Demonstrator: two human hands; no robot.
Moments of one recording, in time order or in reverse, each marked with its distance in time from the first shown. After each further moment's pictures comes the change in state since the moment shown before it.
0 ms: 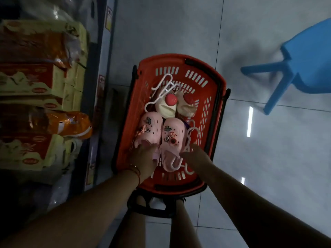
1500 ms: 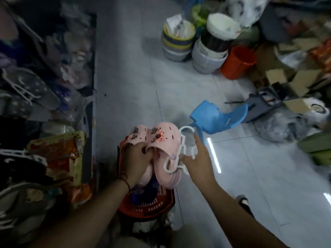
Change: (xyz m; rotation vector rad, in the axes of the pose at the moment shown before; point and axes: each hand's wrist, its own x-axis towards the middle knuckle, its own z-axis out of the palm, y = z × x) left_hand -0.266 0.152 -0.264 -0.454 0.636 0.533; right_hand -0.408 -0.060 -0.116 0.428 0.661 -0.684
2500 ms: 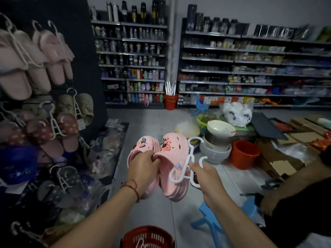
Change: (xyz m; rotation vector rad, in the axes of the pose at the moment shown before) left_hand 0.049 0.279 -0.125 0.166 0.362 0.243; right_hand 0.032 -0.205 -0.144 0.437 -0.059 -0.145
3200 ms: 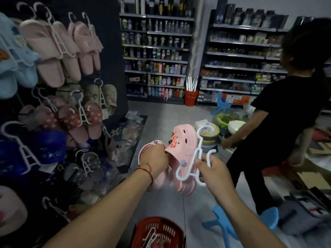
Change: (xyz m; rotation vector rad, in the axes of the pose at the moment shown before) left_hand 0.033 -0.033 -0.012 0.256 -0.053 -0.015; right_hand -0.003 -0.012 0.039 -0.357 -0.062 -0.274
